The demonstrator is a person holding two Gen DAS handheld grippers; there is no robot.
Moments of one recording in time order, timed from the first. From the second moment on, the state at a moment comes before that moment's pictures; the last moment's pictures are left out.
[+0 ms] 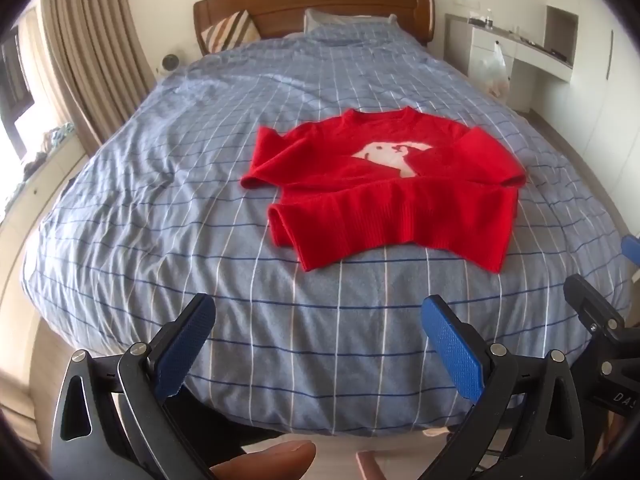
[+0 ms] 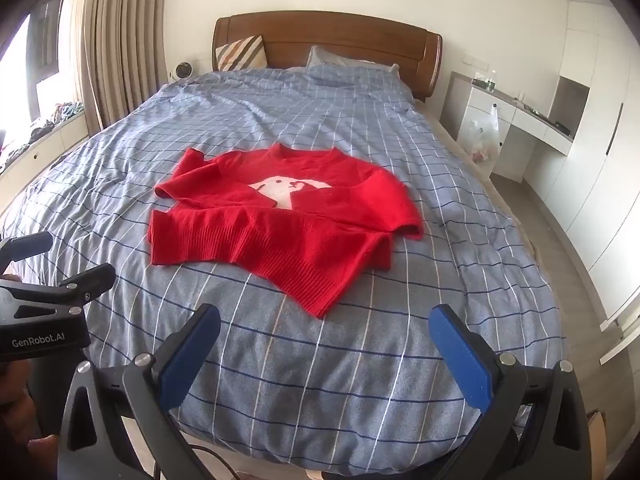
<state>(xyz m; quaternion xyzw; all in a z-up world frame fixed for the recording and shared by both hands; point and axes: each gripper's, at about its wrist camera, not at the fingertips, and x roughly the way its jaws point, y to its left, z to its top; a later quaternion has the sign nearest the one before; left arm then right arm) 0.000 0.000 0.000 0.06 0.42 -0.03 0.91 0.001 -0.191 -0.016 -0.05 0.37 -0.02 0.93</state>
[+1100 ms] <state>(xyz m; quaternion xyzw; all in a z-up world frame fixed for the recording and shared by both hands) 0.000 -0.001 0.000 0.06 0.42 -0.03 0.91 0.003 -0.192 -0.015 -0.05 0.37 -0.03 0.93</state>
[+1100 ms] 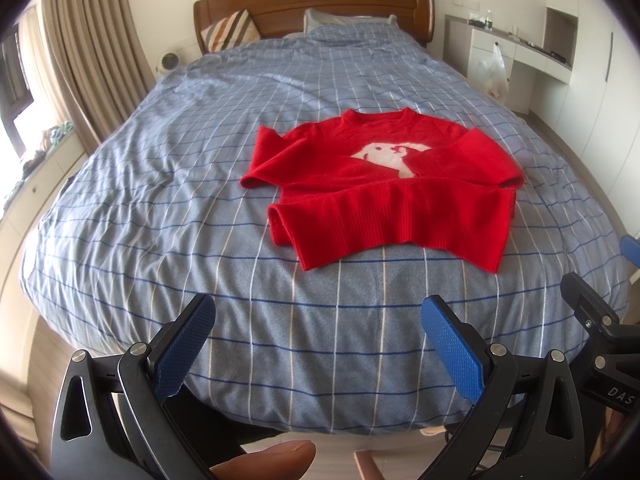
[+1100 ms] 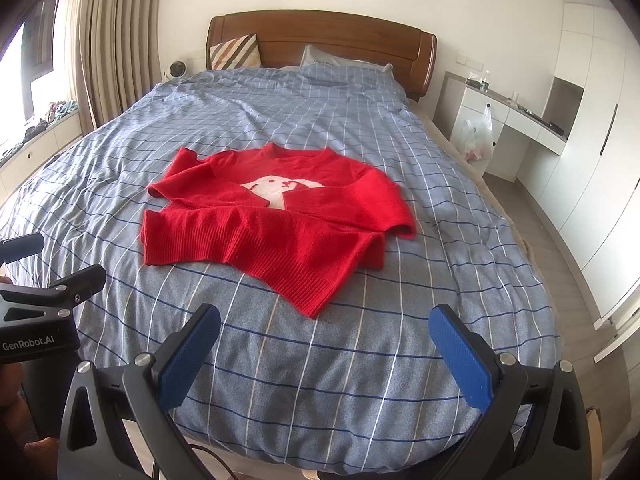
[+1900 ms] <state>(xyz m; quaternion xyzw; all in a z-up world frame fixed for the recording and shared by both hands) 0.000 0.000 0.000 0.06 0.42 -0.03 0.91 0.003 -0.191 -0.015 -0.05 0.37 -0.03 0.93</state>
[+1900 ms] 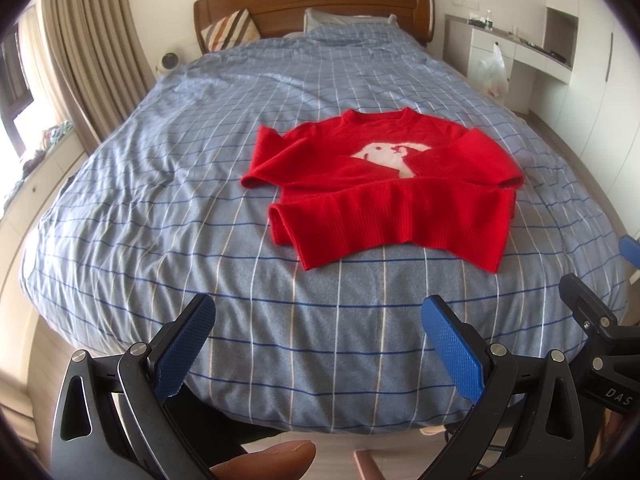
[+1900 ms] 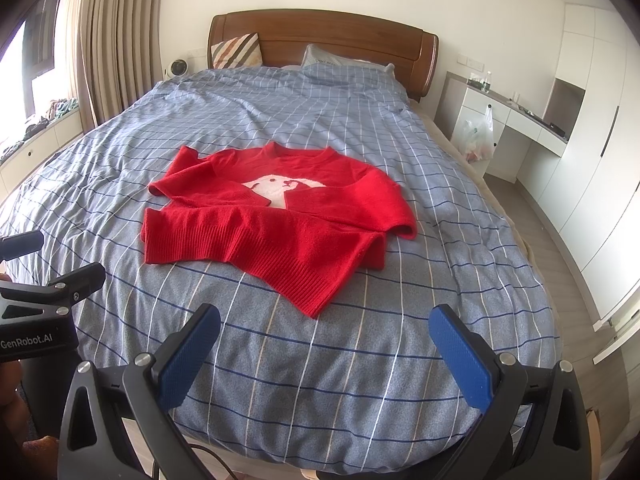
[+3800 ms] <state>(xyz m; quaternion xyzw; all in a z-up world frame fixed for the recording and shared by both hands) 0.129 0.058 -0.116 -0.08 0.52 -0.11 0.84 0.090 -0.264 -0.143 0.22 0.40 0.13 0.88</state>
